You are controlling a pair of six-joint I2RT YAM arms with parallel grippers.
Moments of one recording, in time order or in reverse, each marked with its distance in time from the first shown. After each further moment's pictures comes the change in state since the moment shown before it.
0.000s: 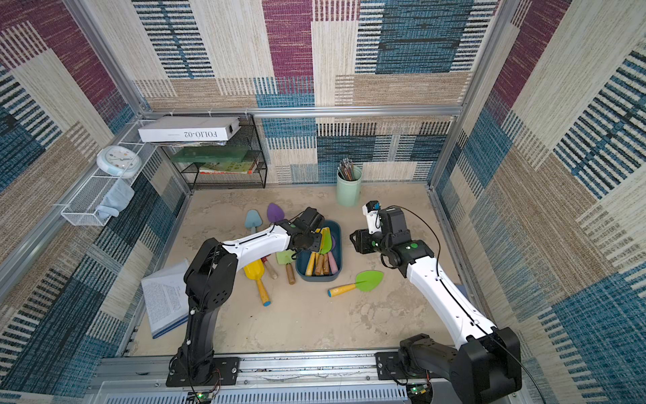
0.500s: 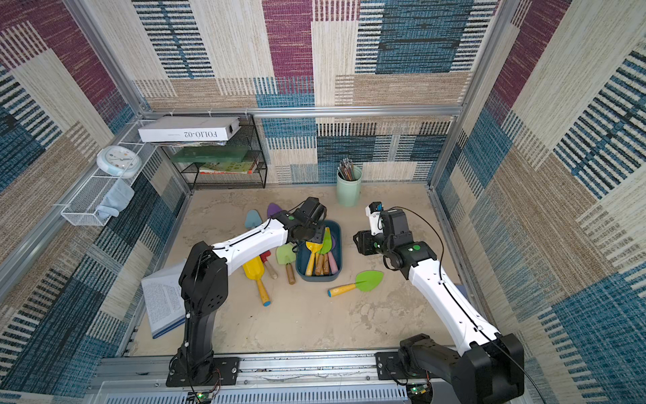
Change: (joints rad) left arm -0.024 -0.065 0.117 -0.108 -0.029 0.000; right arm -0.004 -0.037 -0.011 -0.043 0.067 0.014
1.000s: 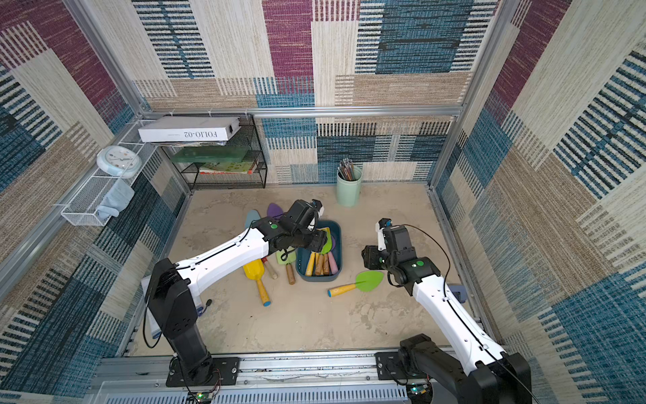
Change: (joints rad) left arm -0.093 -0.263 -0.171 0.021 0.196 0.134; right arm -0.003 -0.118 -0.149 -0.049 0.084 0.103
